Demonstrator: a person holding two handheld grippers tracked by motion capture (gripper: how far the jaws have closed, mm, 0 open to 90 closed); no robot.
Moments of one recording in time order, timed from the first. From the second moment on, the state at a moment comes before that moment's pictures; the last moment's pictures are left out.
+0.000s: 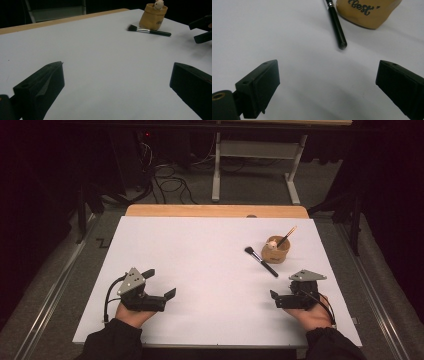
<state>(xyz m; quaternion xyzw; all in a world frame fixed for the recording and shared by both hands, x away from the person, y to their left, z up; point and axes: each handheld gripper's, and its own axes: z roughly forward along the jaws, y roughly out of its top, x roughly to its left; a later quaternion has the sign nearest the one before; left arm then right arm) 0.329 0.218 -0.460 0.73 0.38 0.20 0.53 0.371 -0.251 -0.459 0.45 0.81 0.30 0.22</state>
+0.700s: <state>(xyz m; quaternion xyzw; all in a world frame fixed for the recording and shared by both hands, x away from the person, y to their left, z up) 0.329 0.220 -0.459 0.73 0.37 0.20 0.54 0.382 -0.234 -0.432 0.42 0.87 0.20 0.14</state>
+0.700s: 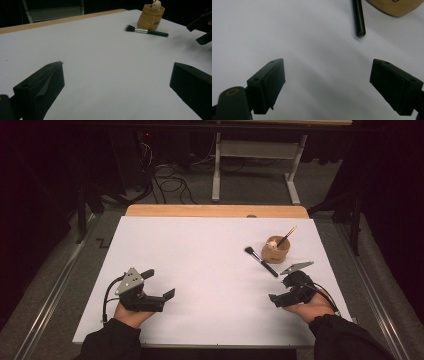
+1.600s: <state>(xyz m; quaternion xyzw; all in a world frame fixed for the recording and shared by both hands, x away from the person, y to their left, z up) 0.330 0.222 -0.459 0.73 0.37 0.19 0.54 0.419 -0.223 -0.410 0.40 0.91 0.14 0.07</state>
